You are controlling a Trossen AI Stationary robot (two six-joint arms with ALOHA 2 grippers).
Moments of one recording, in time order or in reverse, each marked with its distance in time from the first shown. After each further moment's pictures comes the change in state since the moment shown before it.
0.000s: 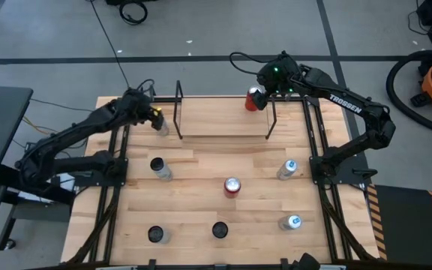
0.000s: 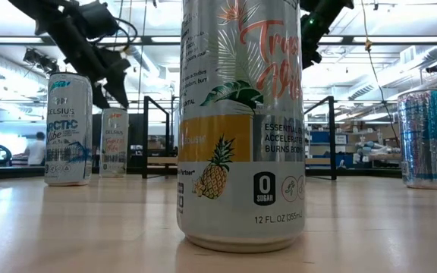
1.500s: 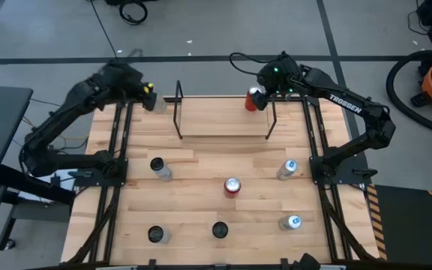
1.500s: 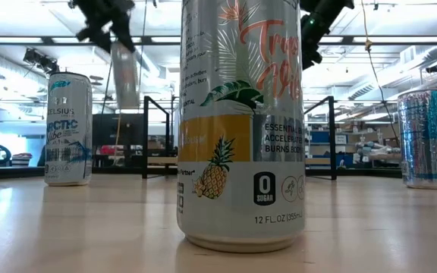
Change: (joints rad) left arm 0.000 0.095 0.593 -0.395 0.016 0.042; right arm 0.000 0.000 0.000 -0.012 0.000 -0.001
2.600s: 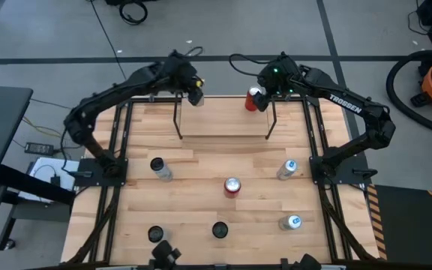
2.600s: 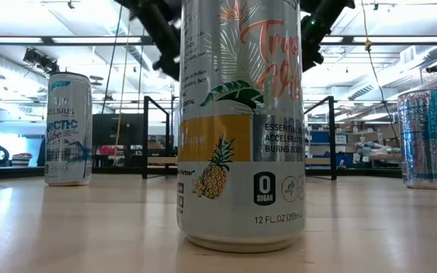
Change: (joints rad) left arm -0.121 0.572 0.250 0.252 0.025 0.157; right arm 0.000 0.000 0.000 -0.028 0.000 0.000
